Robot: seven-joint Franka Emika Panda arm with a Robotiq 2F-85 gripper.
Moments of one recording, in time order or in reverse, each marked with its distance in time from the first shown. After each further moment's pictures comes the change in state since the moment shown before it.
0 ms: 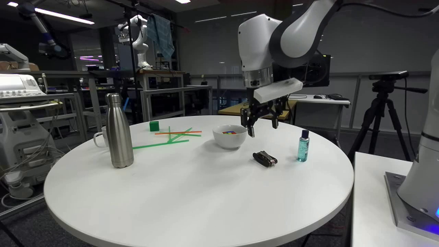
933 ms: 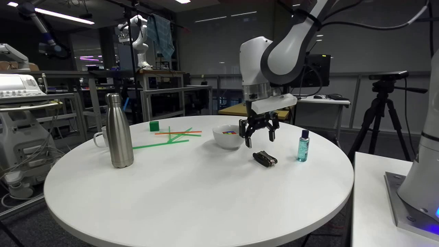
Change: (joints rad) arm 0.000 0.144 -0.075 0.023 0.129 0.139 -0.147
